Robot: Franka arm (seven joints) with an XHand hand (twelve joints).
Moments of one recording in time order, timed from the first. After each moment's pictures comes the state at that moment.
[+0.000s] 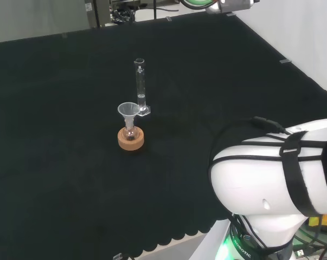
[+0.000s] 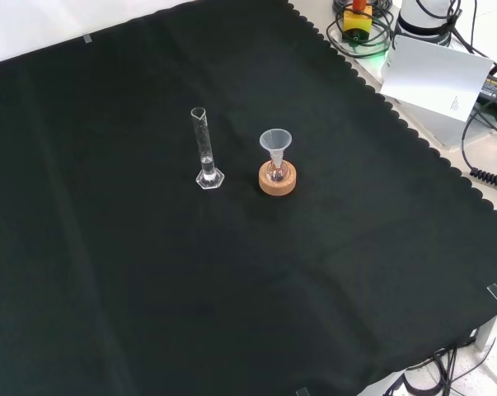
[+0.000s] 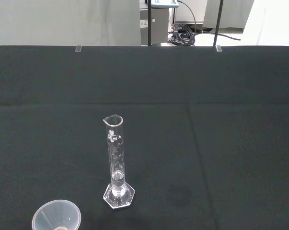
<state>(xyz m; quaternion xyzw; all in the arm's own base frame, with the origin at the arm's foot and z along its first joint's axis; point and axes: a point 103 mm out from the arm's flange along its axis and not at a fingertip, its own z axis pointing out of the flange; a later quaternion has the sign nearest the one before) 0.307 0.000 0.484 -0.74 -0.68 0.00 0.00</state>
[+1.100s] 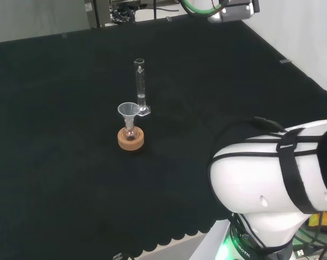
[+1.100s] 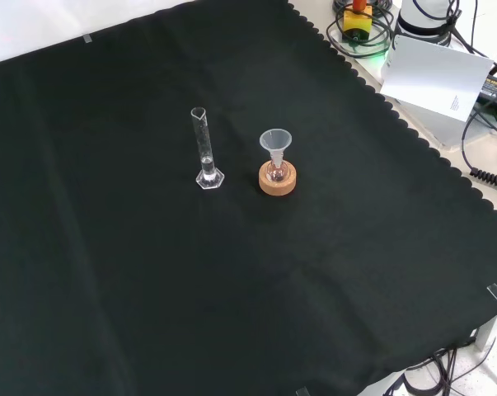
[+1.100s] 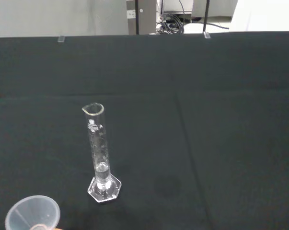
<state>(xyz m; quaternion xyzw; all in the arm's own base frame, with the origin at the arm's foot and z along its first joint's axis) 0.322 -0.020 0.452 -0.75 -0.66 0.01 0.02</state>
